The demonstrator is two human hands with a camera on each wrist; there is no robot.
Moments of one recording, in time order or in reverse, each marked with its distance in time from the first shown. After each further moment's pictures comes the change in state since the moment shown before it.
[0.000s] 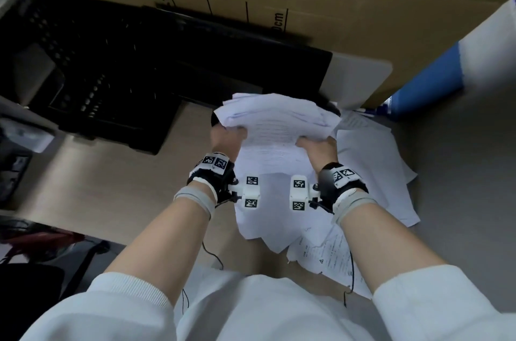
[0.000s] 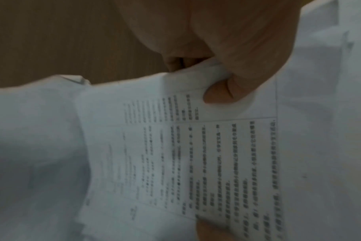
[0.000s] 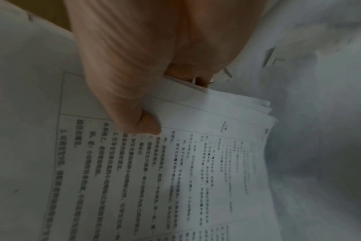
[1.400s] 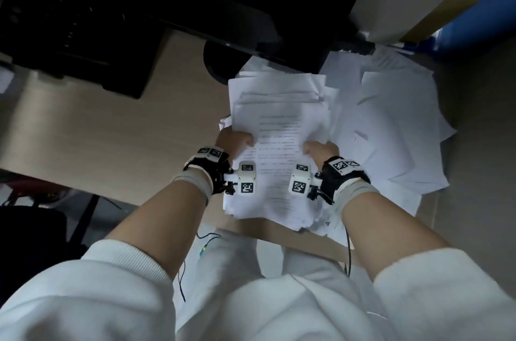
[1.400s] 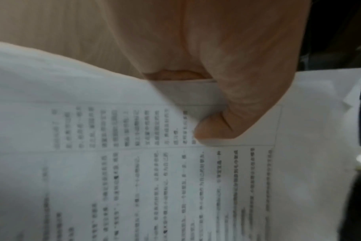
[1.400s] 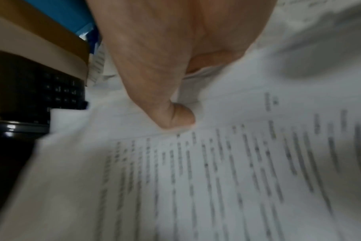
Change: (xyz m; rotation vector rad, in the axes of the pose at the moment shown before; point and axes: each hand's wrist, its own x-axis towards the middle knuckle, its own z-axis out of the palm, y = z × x) left_hand 0.029 -0.160 0.024 0.143 -0.240 -0.297; right_hand 0.031 0.148 -0.006 -0.353 -0.040 0.616
